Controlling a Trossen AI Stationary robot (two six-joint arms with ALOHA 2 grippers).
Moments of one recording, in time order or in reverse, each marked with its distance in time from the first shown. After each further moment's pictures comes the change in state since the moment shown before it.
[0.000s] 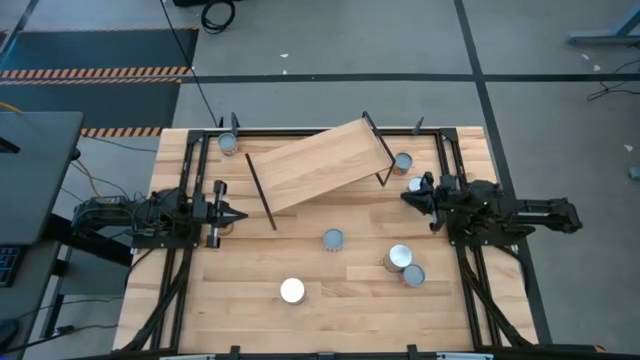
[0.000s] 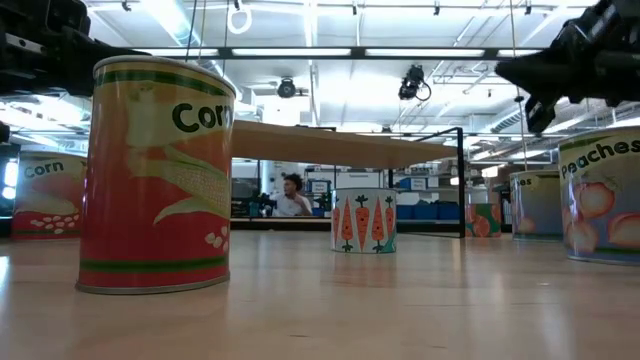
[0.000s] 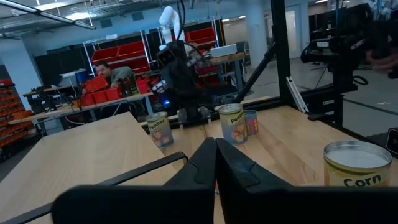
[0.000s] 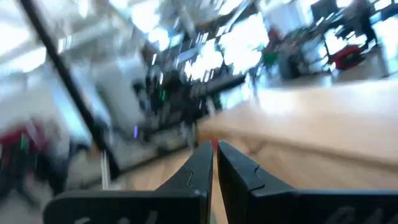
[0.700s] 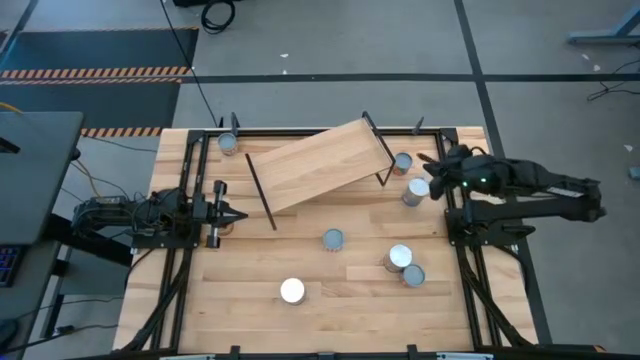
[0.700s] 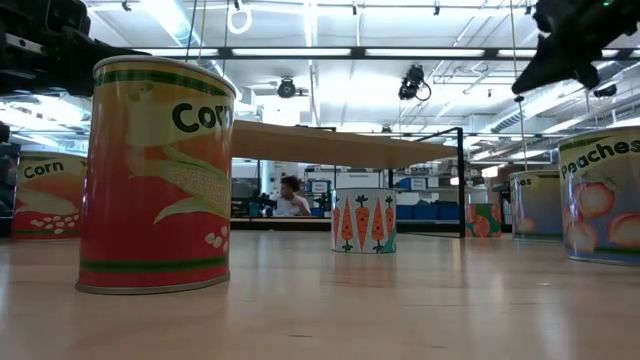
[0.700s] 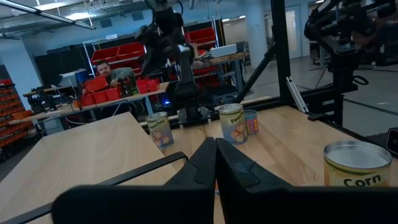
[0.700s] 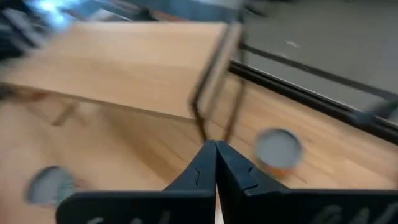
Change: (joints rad) left arm 0.000 0.000 0.000 0.000 0.000 0.000; right arm -0.036 0.478 0.736 -1.117 0.436 0.186
